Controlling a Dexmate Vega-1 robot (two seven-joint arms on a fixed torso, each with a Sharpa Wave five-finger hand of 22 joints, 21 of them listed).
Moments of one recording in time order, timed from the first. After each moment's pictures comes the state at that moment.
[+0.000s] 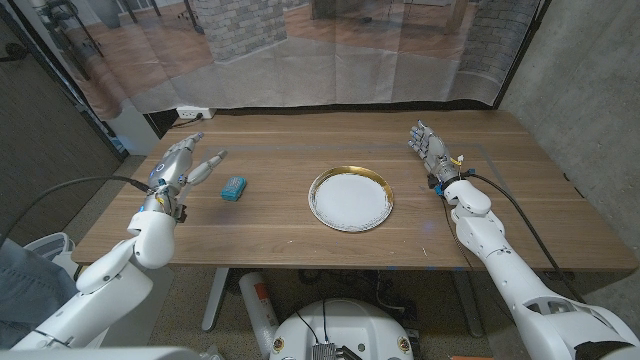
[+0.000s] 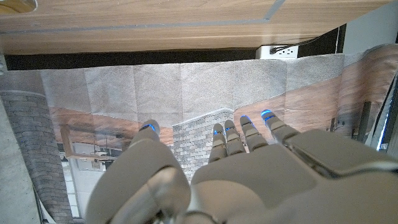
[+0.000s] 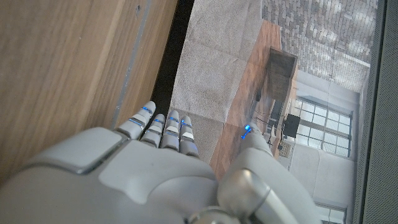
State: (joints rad) left arm 1.49 0.75 -0.06 -2.05 0.45 0.30 0.41; left_hand 0.41 -0.04 0.25 -0.01 0.39 0.06 -0.02 0.22 0.19 0.07 -0.06 0.22 0.19 0.01 -0.02 0.20 0.18 0.00 0.07 0.21 0.18; right arm -0.82 -0.26 -0.09 -1.15 0.36 0.29 0.22; right_hand 0.16 -0.01 0.35 -0.12 0.22 0.17 0.07 0.19 0.18 0.16 0.07 0.20 0.18 0.05 0.03 0.18 0.18 0.12 -0.04 0.23 0.17
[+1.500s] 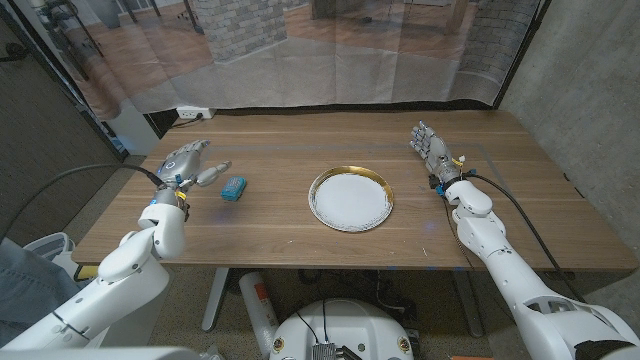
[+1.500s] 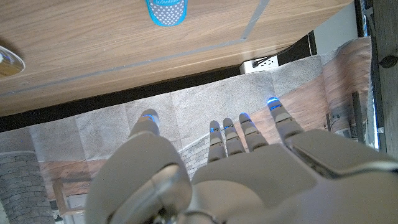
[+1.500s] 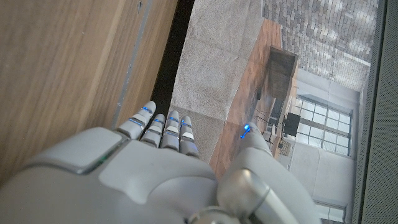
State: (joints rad) left arm 1.40 0.85 0.09 -2.12 0.56 0.60 0.30; left_hand 0.50 -0.05 0.26 -0.06 0.38 0.12 -0.06 0.22 0.19 0.11 -0.08 0.22 0.20 0.05 -0.01 0.20 0.19 0.09 0.19 0.23 0.18; right arm -0.82 -0.26 -0.09 -1.13 0.36 0.30 0.22; right_hand 0.17 0.00 0.35 -0.12 0.22 0.17 0.07 0.19 0.18 0.16 0.07 0.20 0.18 0.05 0.03 0.18 0.18 0.13 -0.04 0.22 0.18
